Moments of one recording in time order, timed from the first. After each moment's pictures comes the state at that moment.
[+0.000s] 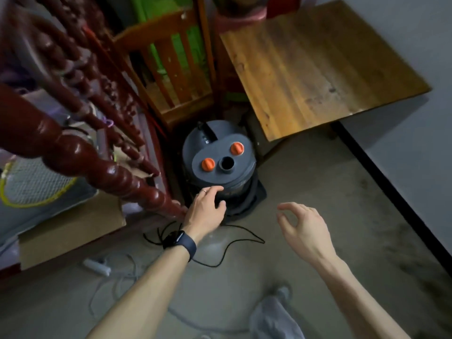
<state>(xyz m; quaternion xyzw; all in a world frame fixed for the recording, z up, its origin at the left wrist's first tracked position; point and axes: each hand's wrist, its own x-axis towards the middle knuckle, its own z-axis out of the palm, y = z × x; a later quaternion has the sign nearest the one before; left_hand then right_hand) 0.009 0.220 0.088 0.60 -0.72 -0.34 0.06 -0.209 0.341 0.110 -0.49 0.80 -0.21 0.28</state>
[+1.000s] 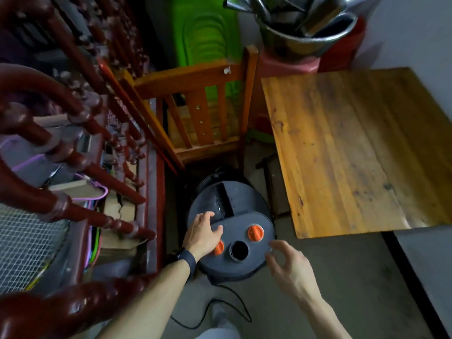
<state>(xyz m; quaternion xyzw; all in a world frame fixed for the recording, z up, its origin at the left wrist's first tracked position) -0.005 -0.024 0.016 0.71 -0.59 -0.39 0.03 -0.228 0.077 0.059 -0.52 0.75 -0.13 0.38</state>
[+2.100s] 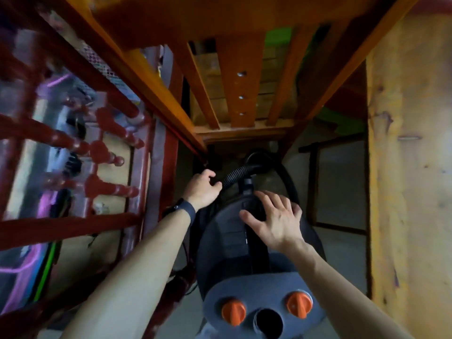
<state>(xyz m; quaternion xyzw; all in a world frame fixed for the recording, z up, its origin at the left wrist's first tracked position) 0.075 -0.239 -0.130 0.78 -0.47 -0.41 -0.01 -0.143 -0.182 -0.104 -0.68 0.64 0.03 0.35</state>
